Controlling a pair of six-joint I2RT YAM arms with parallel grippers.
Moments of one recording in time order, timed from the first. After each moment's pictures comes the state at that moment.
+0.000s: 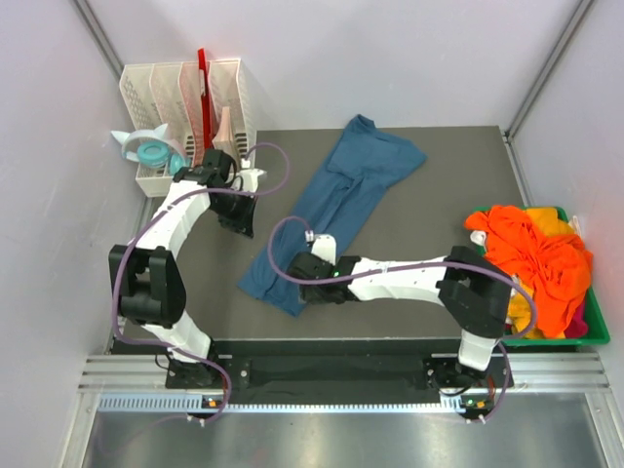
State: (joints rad) left arm -0.13 1.66 1.38 -0.99 0.37 0.27; right arm 1.15 1.77 1.15 -0.46 0.37 0.97
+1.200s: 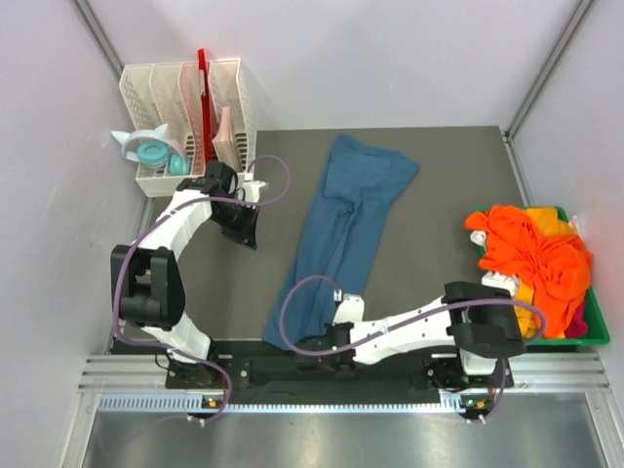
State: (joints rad) left arm -0.13 1.63 1.25 -0.92 0.43 0.27; right arm 1.57 1.75 1.05 -0.84 0.50 1.68
